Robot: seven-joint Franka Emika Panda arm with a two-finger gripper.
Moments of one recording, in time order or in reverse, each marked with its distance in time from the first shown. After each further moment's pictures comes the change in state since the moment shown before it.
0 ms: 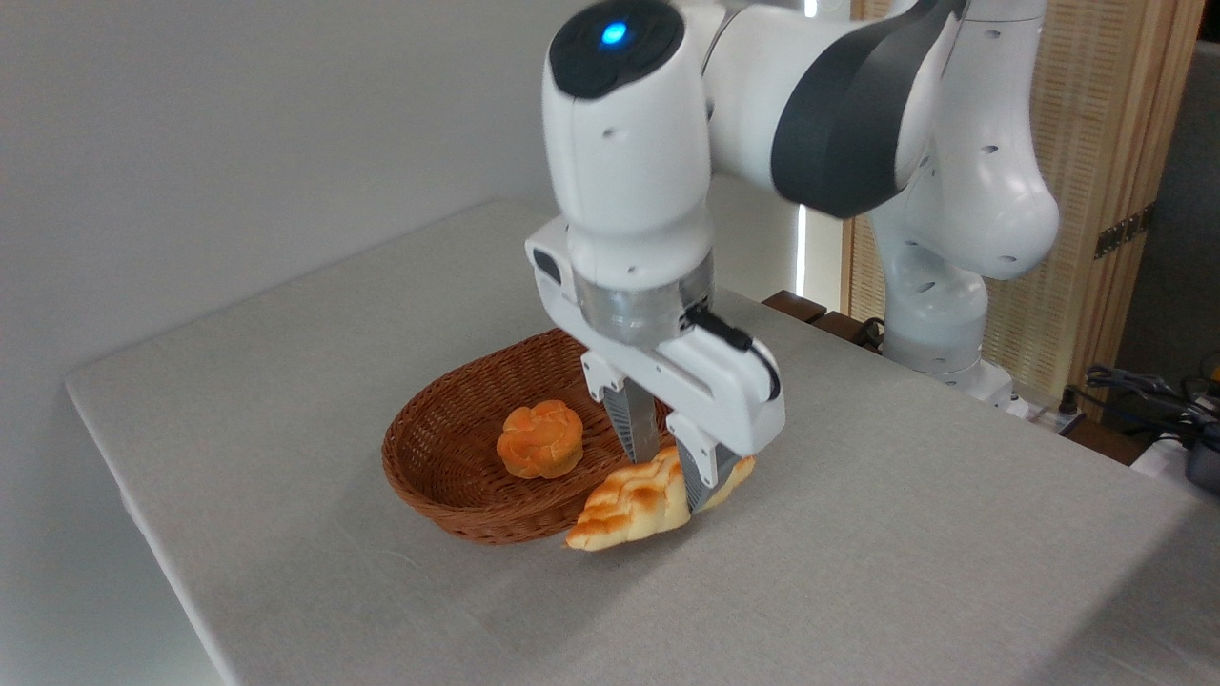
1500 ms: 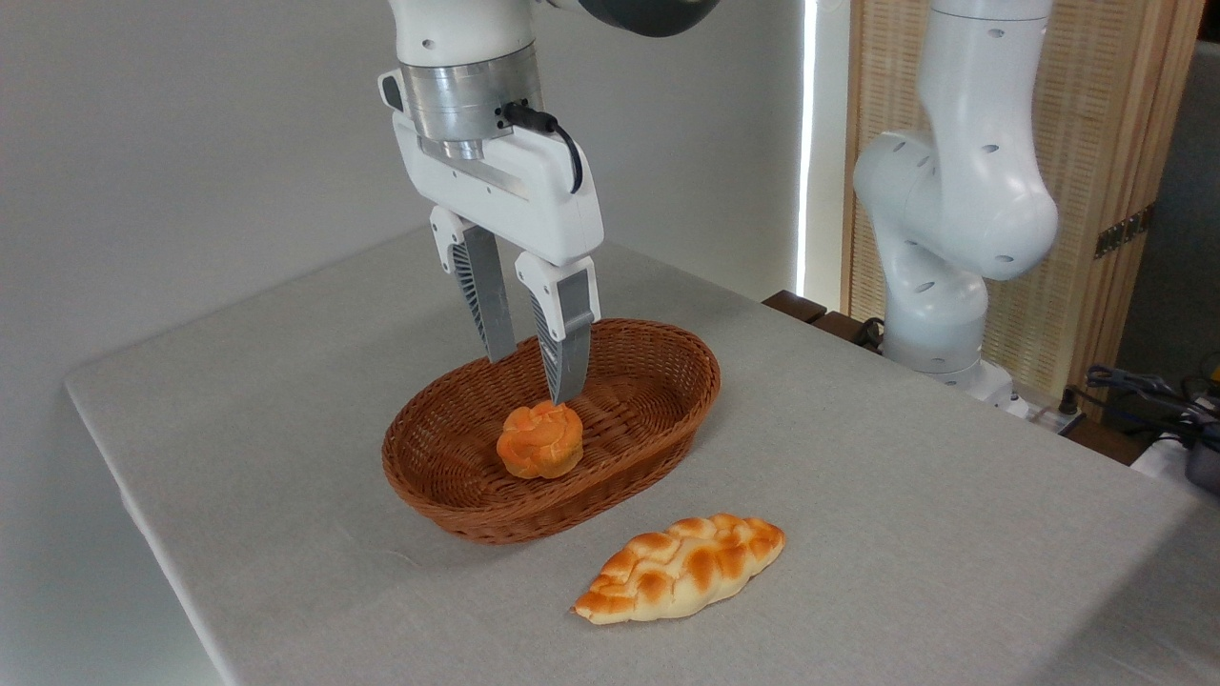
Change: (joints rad) arm -0.021 -0.041 -0.256 0.162 0.126 -0.005 -0.271
